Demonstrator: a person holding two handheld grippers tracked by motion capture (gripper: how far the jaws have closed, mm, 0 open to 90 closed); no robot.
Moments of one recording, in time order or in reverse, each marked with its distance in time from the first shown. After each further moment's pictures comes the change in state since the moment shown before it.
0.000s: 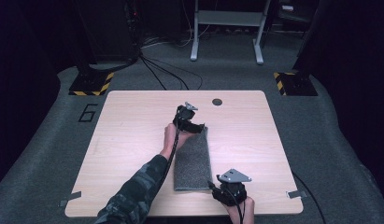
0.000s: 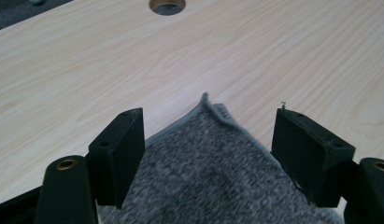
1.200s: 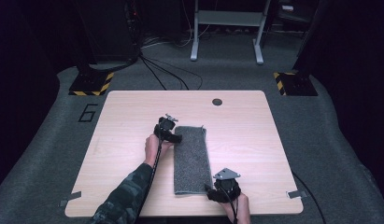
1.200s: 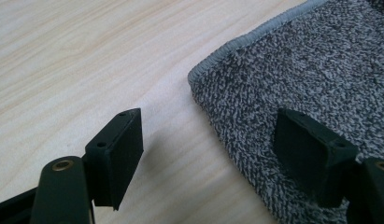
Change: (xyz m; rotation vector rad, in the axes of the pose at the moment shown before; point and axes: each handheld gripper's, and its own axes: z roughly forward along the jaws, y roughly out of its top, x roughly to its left) left arm 0.045 -0.071 0.006 0.157 0.151 -0.028; right arm -0.005 -0.017 0.044 0.124 -0.030 -0.033
